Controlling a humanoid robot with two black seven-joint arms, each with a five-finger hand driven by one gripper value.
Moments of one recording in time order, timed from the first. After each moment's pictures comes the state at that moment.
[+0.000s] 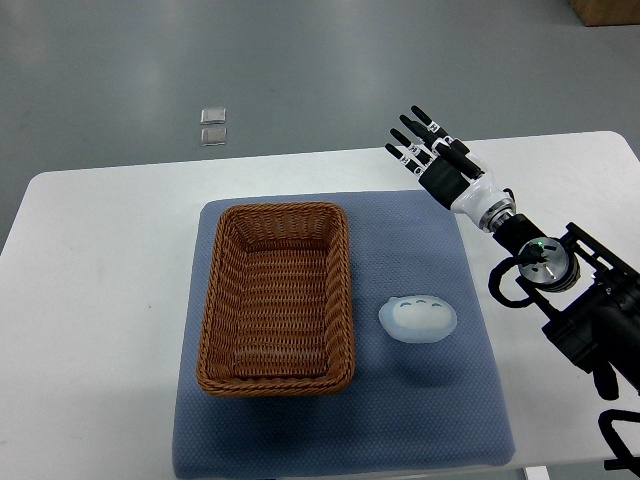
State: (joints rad) left arm -0.07 0.00 -0.10 -0.15 0.06 -0.04 0.06; right arm 0.59 -0.11 1.05 0.80 -0.09 0.36 0.07
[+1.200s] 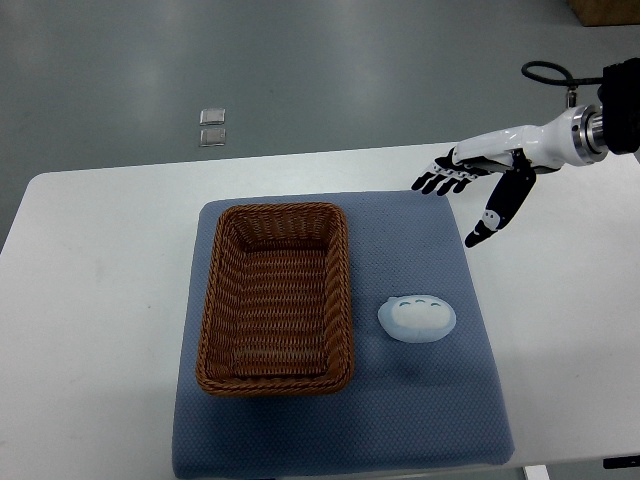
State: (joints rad) left arm -0.10 0.00 -0.10 -0.17 0.07 -0.06 0.06; right arm 1.38 -0.89 0.03 1.54 -0.73 0.52 -0.22
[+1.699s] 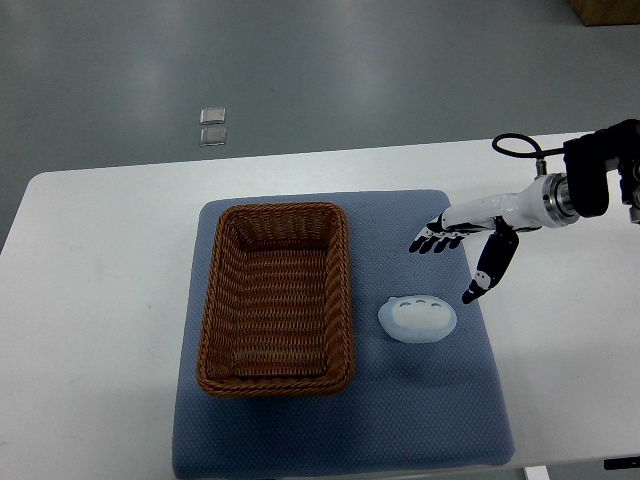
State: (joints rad) left arm -0.10 0.00 -0.10 -0.16 0.07 -0.06 0.06; right arm 1.24 -0.82 -0.01 1.55 -0.86 0.43 -0.21
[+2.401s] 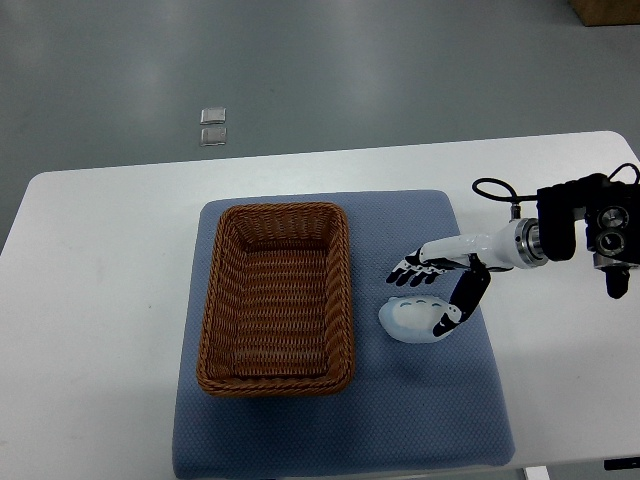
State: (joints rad) left arm -0.10 0.00 -0.10 -0.16 0.07 -0.06 0.06; right arm 1.07 -0.73 0.06 1.53 -0.86 0.35 -0.20
